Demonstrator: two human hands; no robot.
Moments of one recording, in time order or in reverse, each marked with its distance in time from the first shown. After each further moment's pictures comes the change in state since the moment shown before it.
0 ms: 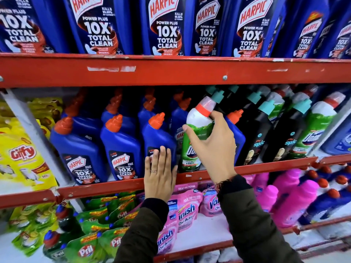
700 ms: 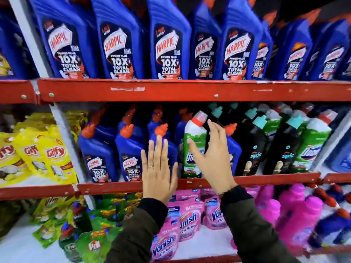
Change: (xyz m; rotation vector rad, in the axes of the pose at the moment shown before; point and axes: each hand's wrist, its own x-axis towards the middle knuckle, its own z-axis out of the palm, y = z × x) left_hand 0.047 0.012 -0.078 -0.074 -0.064 -0.107; right_hand -0.011 0.006 -0.023 0.100 -0.165 -0.164
